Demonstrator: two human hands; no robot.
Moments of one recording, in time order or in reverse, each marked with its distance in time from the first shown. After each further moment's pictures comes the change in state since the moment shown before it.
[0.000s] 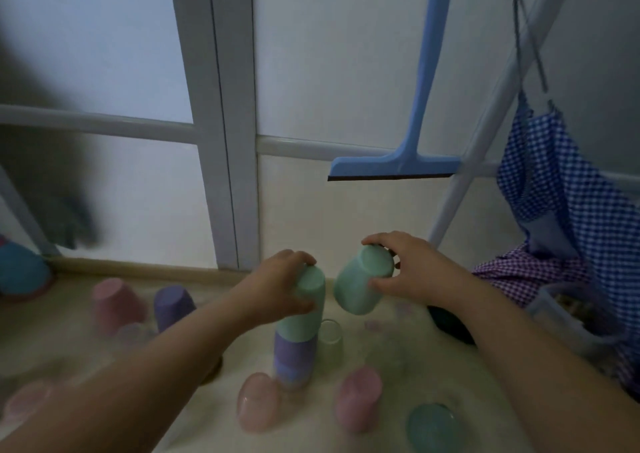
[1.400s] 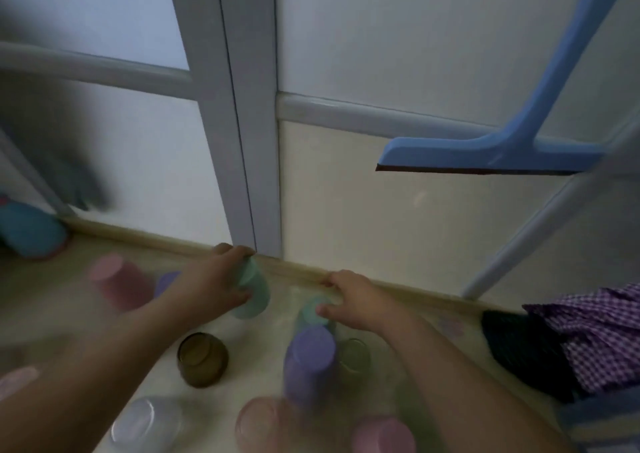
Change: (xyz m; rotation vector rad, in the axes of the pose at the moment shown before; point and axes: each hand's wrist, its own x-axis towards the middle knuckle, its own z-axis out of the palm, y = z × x) left_hand 0.029 -0.114 -0.005 0.075 -0.005 -0.432; right_hand 0.137 0.043 0.155 0.055 -0.387 -0.008
